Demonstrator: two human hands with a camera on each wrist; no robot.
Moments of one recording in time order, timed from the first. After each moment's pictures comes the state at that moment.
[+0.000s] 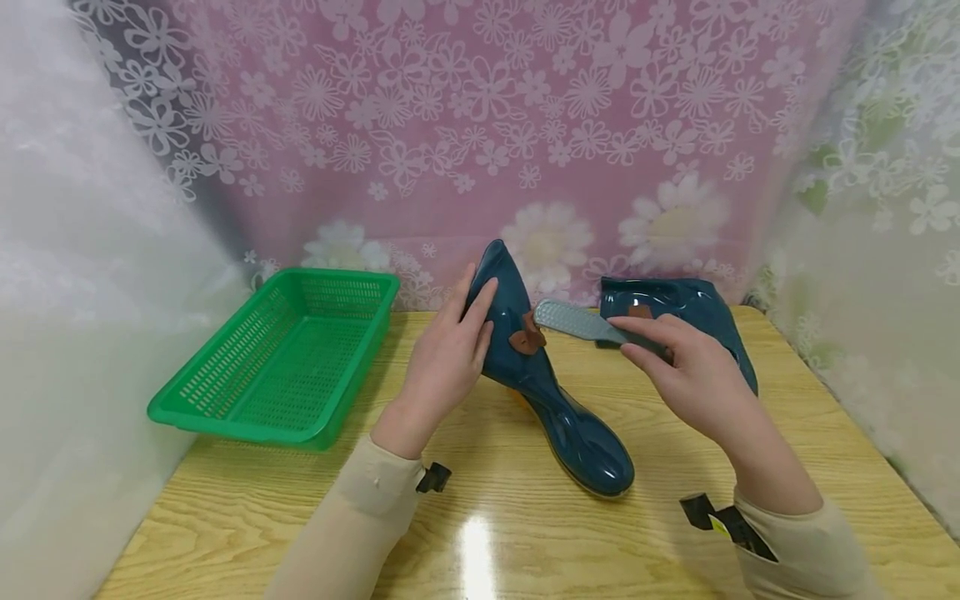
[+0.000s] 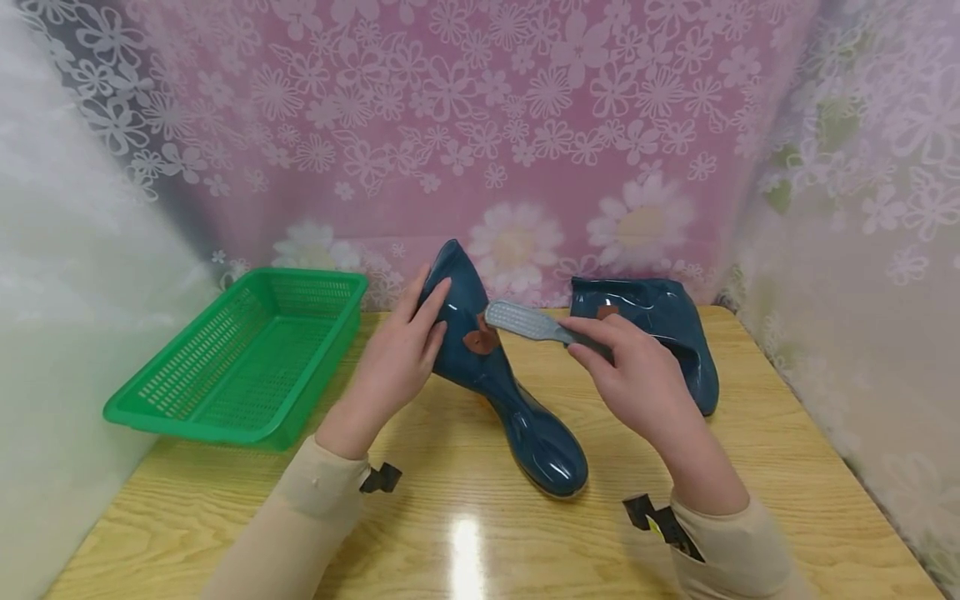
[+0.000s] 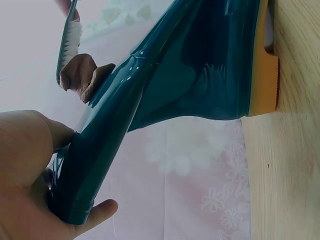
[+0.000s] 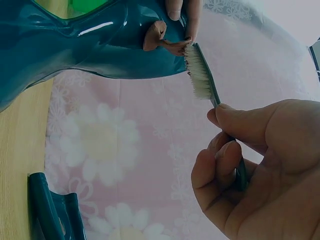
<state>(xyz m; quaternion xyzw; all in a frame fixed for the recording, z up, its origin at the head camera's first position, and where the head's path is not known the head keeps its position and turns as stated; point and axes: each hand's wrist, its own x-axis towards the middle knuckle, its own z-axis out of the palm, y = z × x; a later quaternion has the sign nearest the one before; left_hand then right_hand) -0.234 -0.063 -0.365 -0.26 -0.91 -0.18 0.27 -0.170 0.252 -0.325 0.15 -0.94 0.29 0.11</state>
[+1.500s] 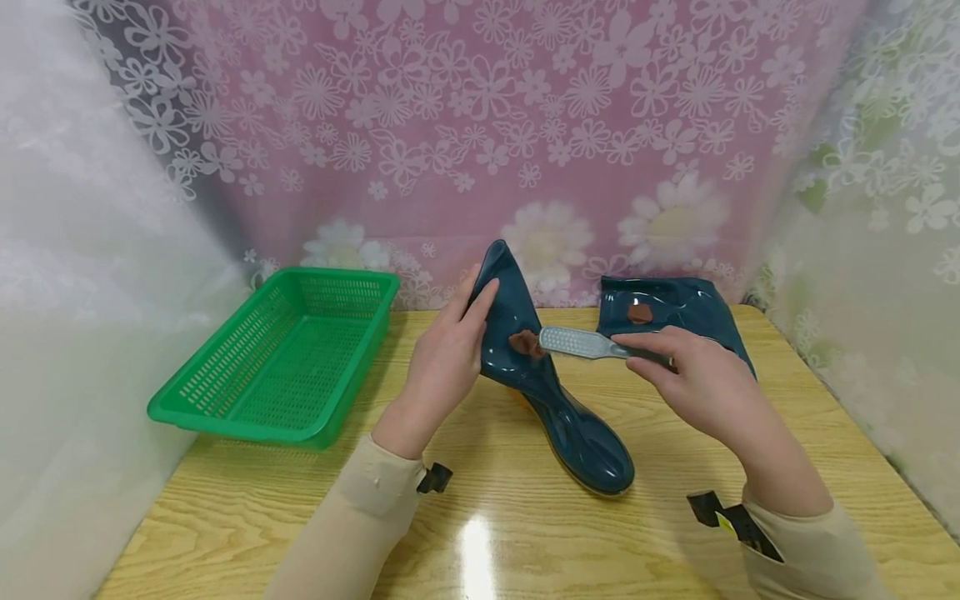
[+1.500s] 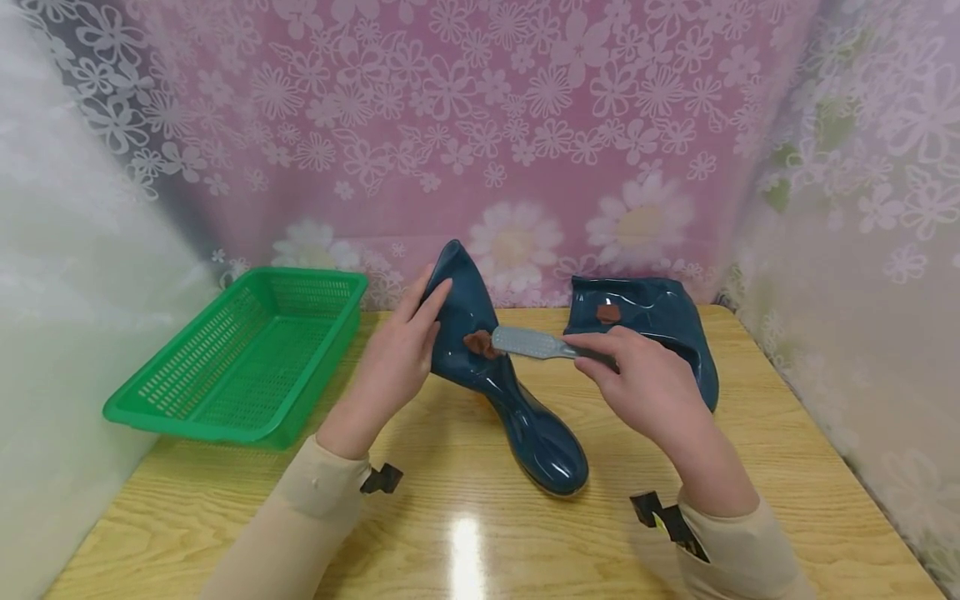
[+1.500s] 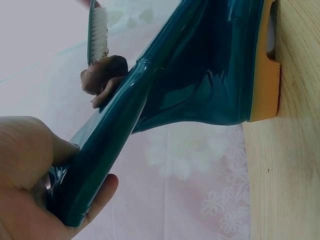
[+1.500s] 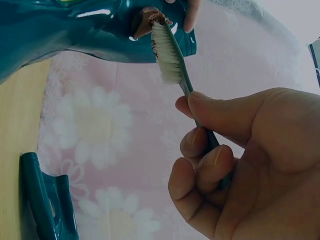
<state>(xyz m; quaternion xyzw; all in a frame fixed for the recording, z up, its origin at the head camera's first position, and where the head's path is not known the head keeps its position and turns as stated) -0.231 -0.062 -0.364 -0.26 -0.91 -0.20 0.27 -0.168 0.260 -0.325 0.15 -0.96 0.21 0.06</state>
